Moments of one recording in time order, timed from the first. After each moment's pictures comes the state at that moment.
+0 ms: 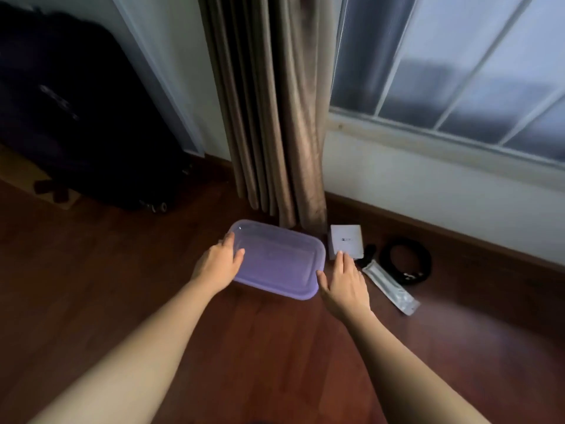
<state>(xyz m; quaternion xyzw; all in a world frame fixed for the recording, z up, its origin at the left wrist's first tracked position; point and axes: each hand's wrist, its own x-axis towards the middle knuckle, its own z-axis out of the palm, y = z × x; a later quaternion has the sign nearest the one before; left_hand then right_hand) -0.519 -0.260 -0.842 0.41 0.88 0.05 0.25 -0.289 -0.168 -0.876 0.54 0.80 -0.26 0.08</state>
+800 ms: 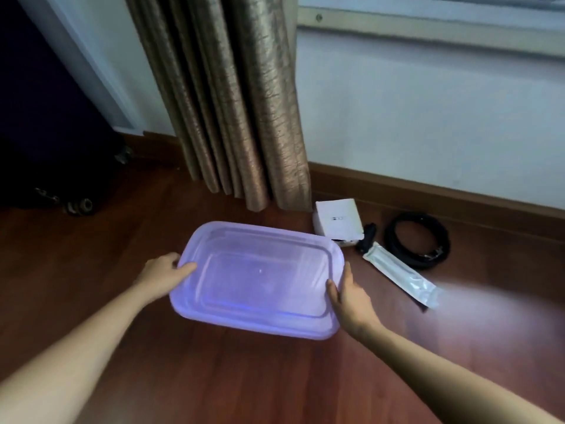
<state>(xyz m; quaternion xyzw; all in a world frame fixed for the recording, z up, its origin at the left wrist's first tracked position) -0.579 -0.262 -1.059 0.35 0.89 0.08 0.29 -0.240 -0.159 -1.087 0.60 0.70 -0.40 -0.01</state>
